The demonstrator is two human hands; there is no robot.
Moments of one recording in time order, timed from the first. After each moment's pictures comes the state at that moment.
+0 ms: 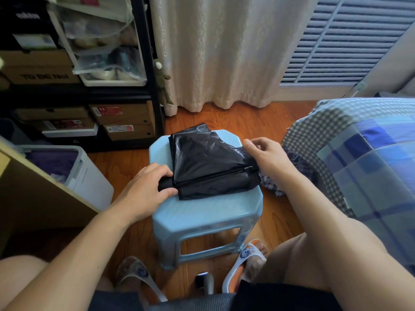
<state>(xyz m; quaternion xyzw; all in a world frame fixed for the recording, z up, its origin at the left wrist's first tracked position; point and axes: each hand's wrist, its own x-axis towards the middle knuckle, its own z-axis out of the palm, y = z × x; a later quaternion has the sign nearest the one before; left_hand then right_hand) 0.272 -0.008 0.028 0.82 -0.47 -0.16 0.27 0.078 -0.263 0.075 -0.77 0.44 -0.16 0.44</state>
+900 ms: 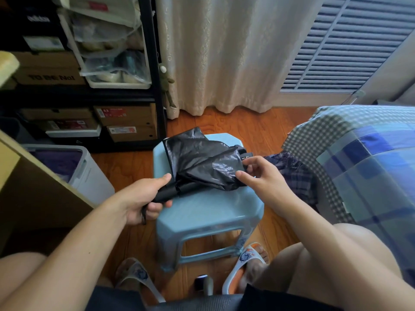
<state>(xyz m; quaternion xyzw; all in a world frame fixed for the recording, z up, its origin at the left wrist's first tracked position) 0.262 -0.006 0.053 0.67 -0.06 -0.57 0.47 0.054 -0.222 0.060 -0.77 0.37 -0.15 0.49</state>
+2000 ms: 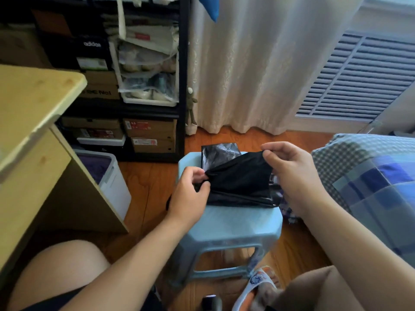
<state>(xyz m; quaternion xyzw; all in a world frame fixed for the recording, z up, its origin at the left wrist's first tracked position) 0.223 -0.027 0.052 0.76 -0.26 -0.15 0.58 0.089 -0.184 0.155 -0.71 0.36 -0.29 0.53</state>
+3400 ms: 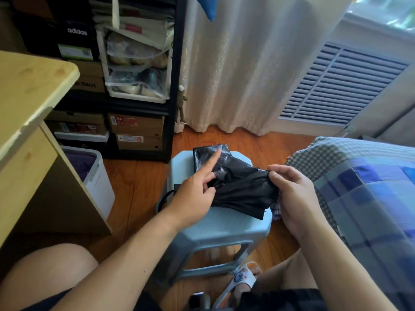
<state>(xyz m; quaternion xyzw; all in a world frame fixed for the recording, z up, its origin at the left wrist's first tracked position) 0.224 -0.019 0.079 0.70 -0.40 -0.27 0.53 0.063 -0.163 0.134 -0.56 0.43 -0.33 0.62</state>
